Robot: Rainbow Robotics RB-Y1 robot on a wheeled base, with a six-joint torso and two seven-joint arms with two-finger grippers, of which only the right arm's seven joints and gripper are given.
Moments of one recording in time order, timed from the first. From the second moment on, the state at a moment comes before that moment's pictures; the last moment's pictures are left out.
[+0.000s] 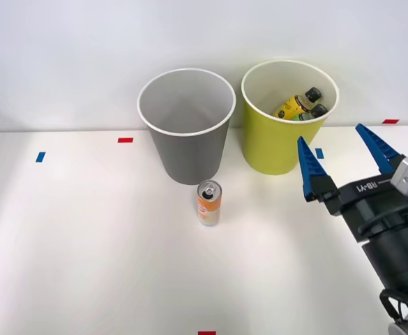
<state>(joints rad) 0.40 -0.45 0.16 -2.30 -0.13 -0.06 1.30</state>
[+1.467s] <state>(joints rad) 0.77 -0.22 0.17 -2.30 0.04 -0.11 1.31</state>
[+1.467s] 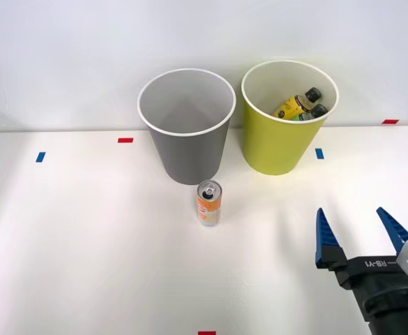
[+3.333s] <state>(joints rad) 1.00 -0.23 0.39 -1.96 0.02 -0.58 1.65</state>
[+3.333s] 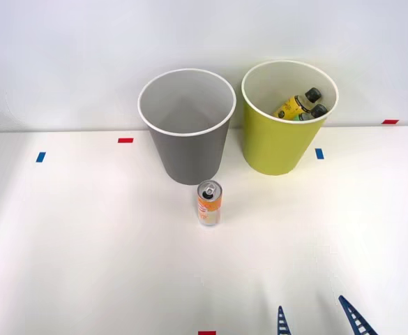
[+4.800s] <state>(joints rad) 1.02 -0.24 0.39 -1.91 0.02 -0.60 1.65</state>
